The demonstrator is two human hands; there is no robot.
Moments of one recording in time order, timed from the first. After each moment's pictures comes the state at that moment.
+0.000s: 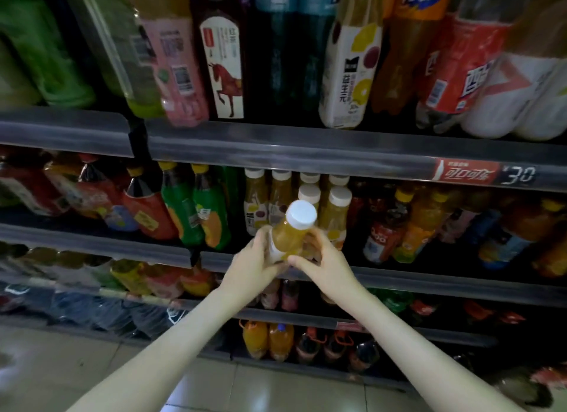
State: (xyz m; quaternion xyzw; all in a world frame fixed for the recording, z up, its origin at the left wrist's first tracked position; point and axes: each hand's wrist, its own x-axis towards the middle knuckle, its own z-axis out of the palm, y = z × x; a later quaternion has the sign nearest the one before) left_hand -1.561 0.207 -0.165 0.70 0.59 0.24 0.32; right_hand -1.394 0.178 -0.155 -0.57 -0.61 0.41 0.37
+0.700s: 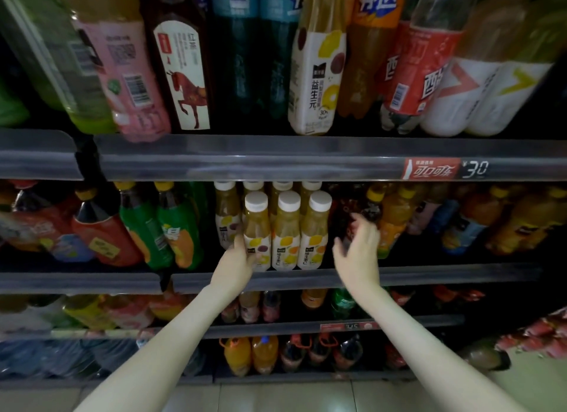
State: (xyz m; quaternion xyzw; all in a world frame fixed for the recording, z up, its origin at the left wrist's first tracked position) left_hand -1.551 0.267 -0.213 0.72 0.58 0.23 0.30; right_hand -1.330 0.197 -0.179 -0.73 -0.54 0.01 0.42
